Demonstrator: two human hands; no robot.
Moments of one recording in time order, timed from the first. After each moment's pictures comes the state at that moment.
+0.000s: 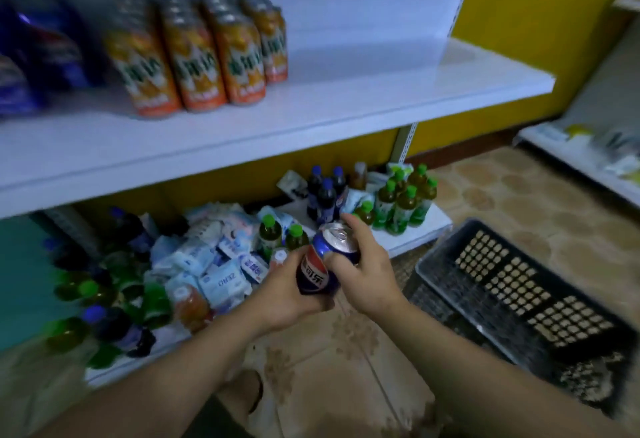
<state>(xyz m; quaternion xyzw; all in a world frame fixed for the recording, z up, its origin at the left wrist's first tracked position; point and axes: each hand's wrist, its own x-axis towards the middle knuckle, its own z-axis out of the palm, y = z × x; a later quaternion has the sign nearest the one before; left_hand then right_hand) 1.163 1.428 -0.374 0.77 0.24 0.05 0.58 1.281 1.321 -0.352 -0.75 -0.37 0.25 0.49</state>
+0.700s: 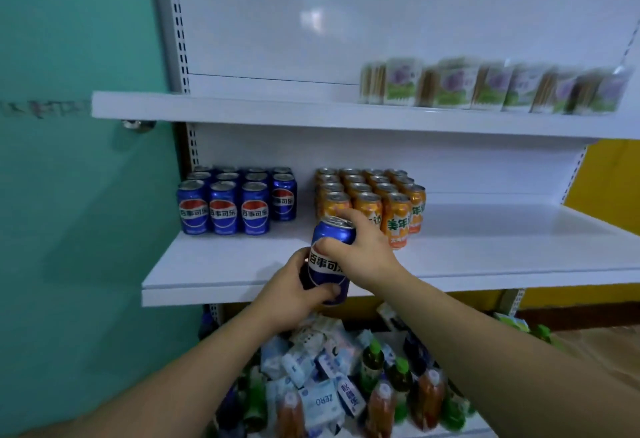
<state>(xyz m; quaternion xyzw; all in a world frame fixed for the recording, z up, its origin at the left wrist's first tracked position) 1.022 1.536 -0.205 0.75 0.35 0.30 0.47 1.155 1.481 -0.147 -0.66 -0.55 0.17 0.47</state>
